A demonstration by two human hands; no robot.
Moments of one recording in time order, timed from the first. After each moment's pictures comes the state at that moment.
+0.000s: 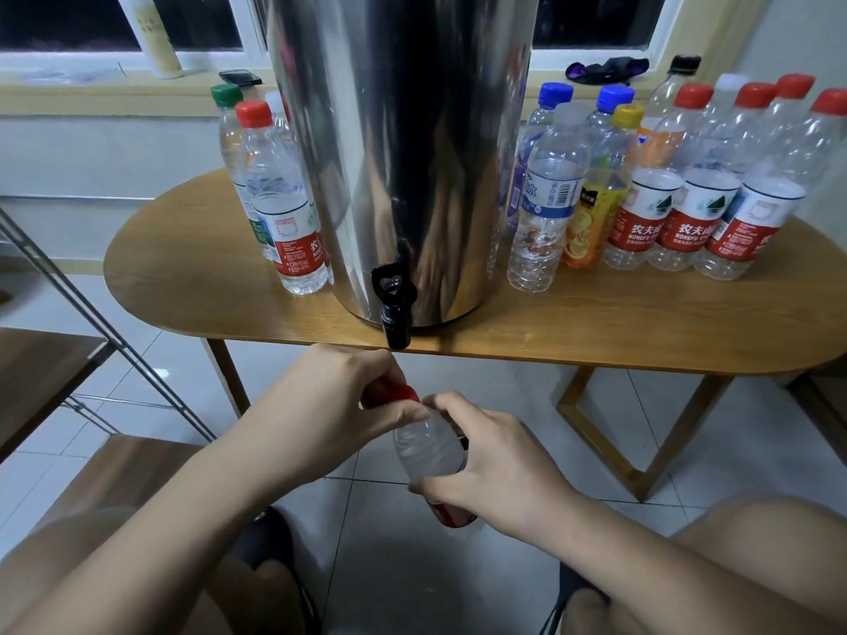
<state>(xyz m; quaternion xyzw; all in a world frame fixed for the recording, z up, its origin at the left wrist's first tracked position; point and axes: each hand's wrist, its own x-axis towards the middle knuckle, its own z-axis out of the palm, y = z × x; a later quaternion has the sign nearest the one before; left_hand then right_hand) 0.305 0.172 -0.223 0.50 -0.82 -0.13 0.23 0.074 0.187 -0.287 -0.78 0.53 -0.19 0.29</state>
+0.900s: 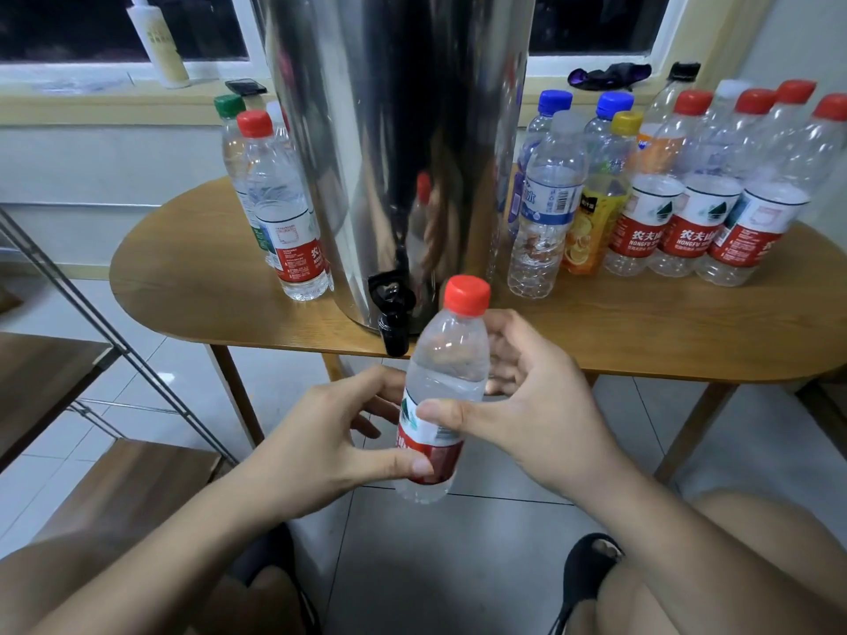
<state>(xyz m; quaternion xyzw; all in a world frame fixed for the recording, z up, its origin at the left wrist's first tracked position) 0.307 0.187 -0.245 0.47 -0.77 -0.34 0.28 0.060 0.175 -0.223 -0.66 0.42 -0.45 0.43</state>
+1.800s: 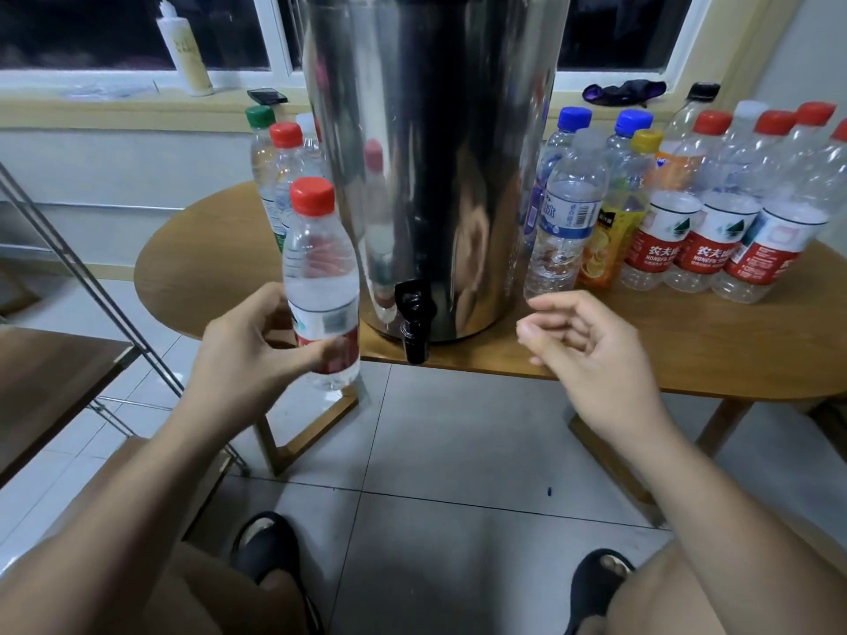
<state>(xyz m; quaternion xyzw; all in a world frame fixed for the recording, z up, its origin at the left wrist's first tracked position) 0.372 0.151 -0.216 0.60 -0.63 -0.21 0.45 0.020 0.119 -0.242 -0.63 0.48 -0.52 0.33</state>
